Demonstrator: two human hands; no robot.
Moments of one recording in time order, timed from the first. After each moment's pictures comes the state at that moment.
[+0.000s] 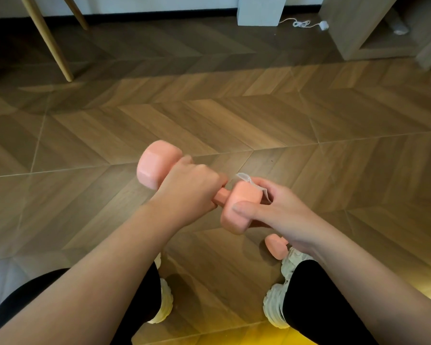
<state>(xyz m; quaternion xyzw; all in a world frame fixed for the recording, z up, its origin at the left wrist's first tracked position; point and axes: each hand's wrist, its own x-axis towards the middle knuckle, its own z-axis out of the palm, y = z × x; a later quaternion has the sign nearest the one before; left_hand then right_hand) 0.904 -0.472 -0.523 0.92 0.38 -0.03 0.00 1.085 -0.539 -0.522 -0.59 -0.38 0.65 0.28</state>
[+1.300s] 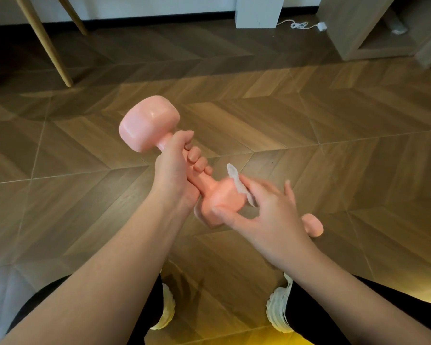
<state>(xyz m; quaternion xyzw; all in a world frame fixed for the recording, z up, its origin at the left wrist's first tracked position) 0.919 -0.454 -0.504 0.10 0.49 0.51 0.70 1.055 -0.551 -0.507 -0.68 -0.63 0.30 0.20</state>
